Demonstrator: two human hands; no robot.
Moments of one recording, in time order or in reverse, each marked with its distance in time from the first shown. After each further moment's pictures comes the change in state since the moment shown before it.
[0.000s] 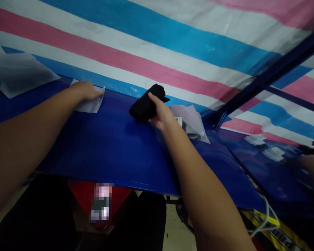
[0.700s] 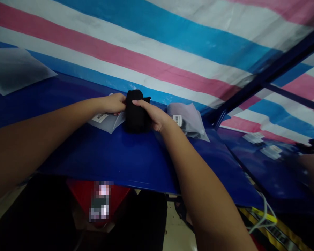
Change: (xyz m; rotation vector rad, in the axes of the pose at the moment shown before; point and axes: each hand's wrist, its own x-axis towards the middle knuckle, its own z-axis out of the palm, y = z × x) left_hand -0.047 0.116 0.041 -0.403 -0.213 0.234; right_hand -0.024 -0.009 0.017 0.025 -0.196 0.227
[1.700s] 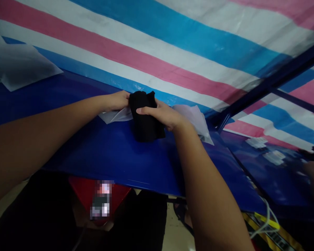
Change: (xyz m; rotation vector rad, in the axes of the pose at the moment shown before) left_hand 0.009 -0.009 0.006 -0.372 0.075 0.086; right_hand -0.031 -0.025 0.003 -0.261 0.051 -0.080
